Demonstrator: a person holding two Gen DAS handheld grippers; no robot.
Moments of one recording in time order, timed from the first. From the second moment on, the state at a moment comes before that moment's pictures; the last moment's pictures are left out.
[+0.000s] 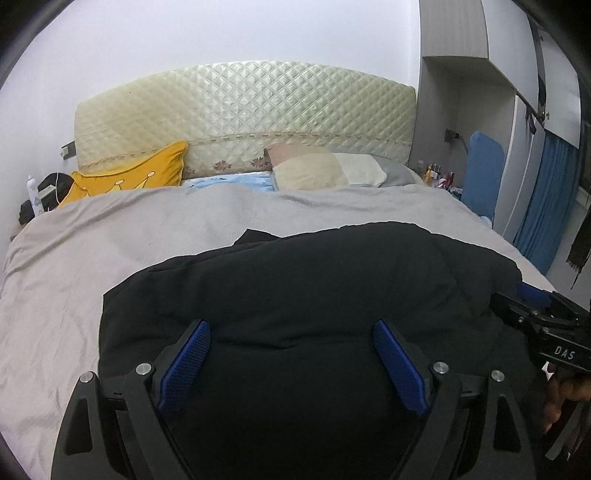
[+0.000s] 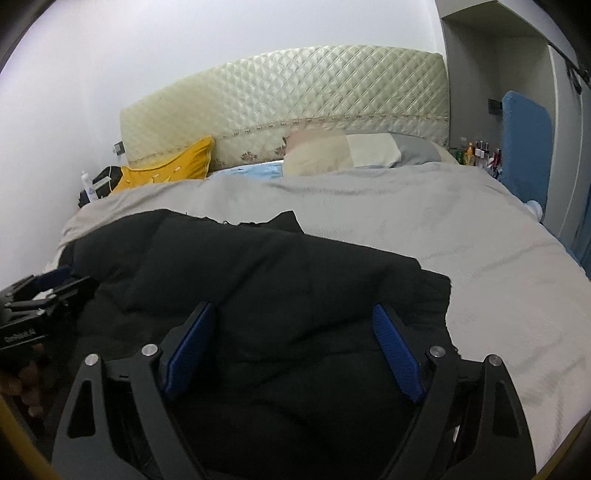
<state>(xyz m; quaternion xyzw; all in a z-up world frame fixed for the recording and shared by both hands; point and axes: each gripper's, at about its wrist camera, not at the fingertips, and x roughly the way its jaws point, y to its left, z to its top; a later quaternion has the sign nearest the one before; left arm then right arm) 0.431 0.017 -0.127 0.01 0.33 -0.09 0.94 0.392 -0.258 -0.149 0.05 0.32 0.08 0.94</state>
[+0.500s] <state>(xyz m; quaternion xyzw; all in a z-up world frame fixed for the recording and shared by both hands) 0.457 0.011 -0.171 0.01 0.35 -0.09 0.93 0.415 -0.241 -0.192 0.02 0.32 0.06 0.94</state>
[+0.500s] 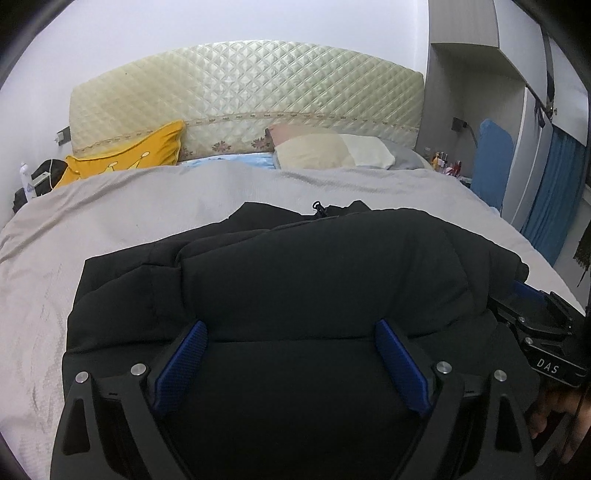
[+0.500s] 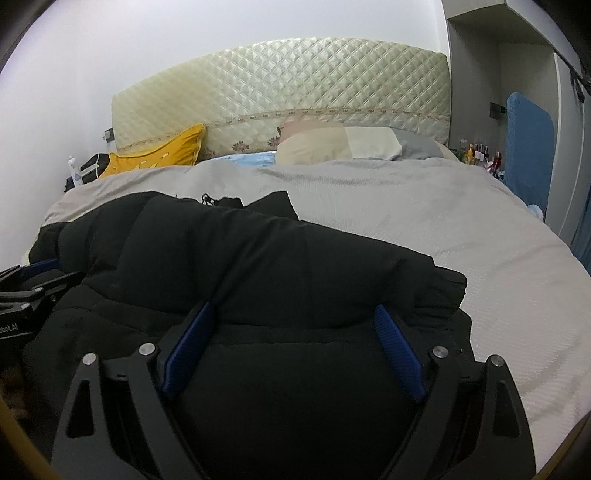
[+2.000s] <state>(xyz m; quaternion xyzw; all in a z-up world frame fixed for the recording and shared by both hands) 0.117 0.076 -0.023 -0.01 0.34 -0.11 0.93 0.056 -0.243 -0.063 0.01 0.30 0.10 0.95</state>
